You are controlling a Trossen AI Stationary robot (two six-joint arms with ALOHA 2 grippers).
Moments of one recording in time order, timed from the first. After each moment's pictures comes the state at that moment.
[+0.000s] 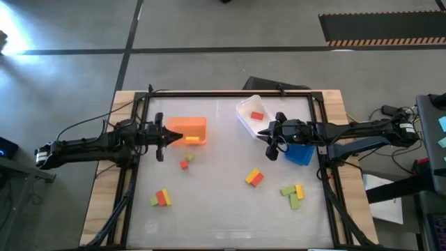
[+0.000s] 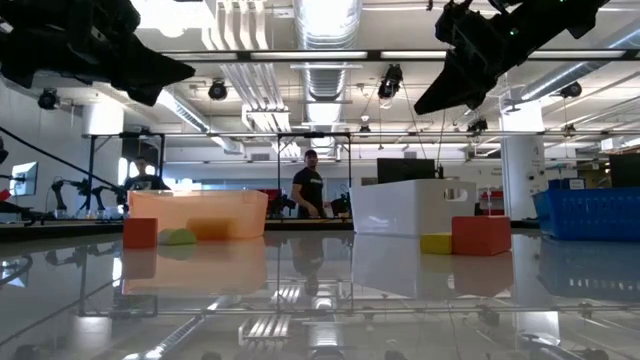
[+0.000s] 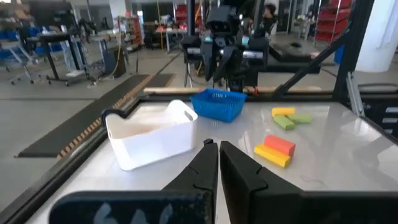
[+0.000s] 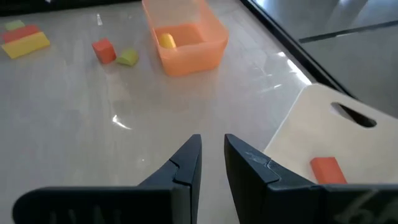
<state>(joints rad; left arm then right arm) 0.23 0.40 0.26 0.11 0.12 0.06 -0.06 1.08 0.67 -0.15 0.20 0.11</state>
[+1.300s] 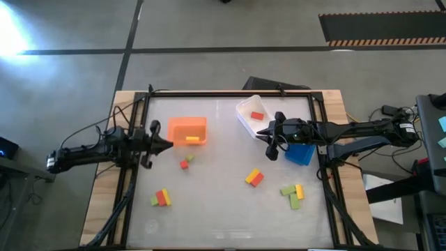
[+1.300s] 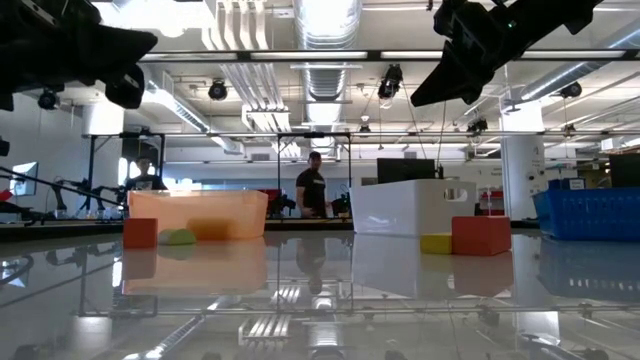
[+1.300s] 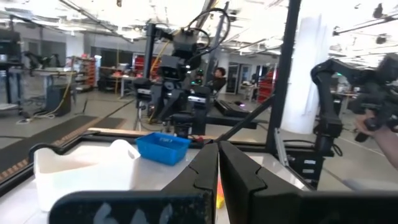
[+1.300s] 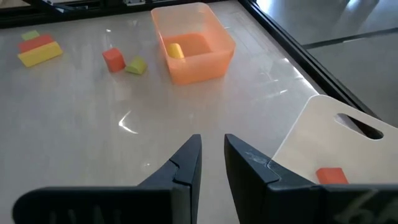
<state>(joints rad) 0.18 0.14 0.09 0.20 0.25 -0.14 -0.06 1.07 0.69 -0.15 0.18 0.10</state>
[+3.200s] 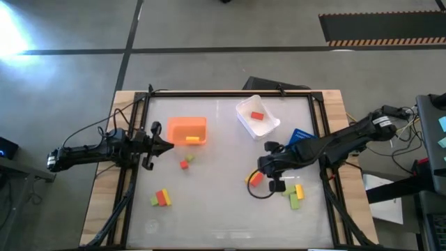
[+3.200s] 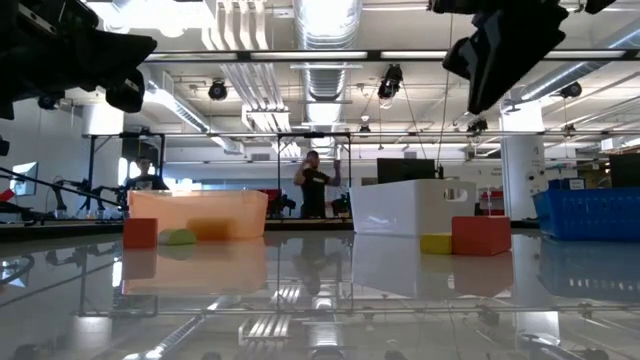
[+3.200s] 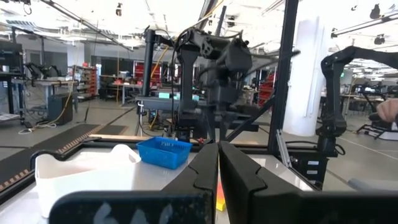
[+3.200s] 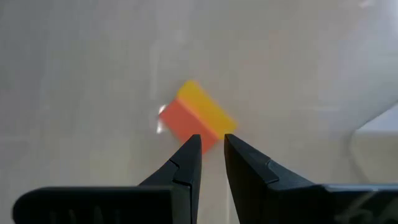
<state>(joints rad) 0.16 0.14 0.03 0.28 0.23 -0.12 0.29 1.43 1.09 -0.79 0.07 0.21</state>
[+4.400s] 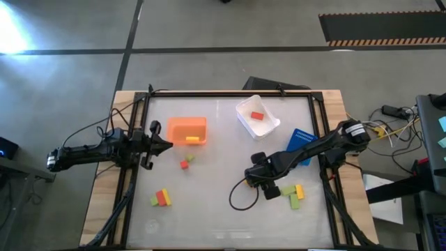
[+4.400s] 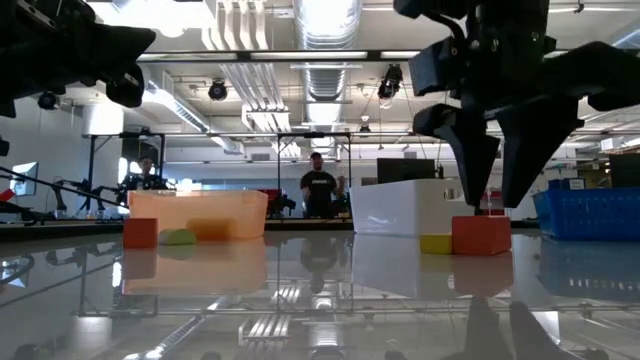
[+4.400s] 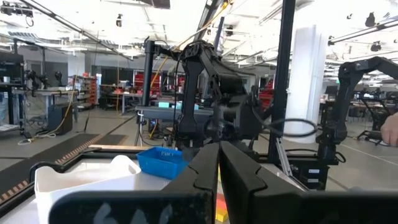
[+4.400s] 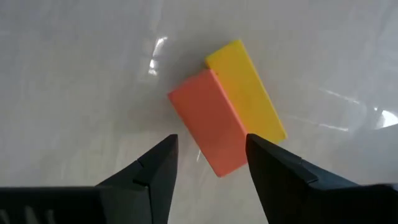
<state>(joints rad) 0.16 0.14 0.03 0.32 0.23 -0.12 0.29 1.75 1.15 -0.80 0.02 -0.04</state>
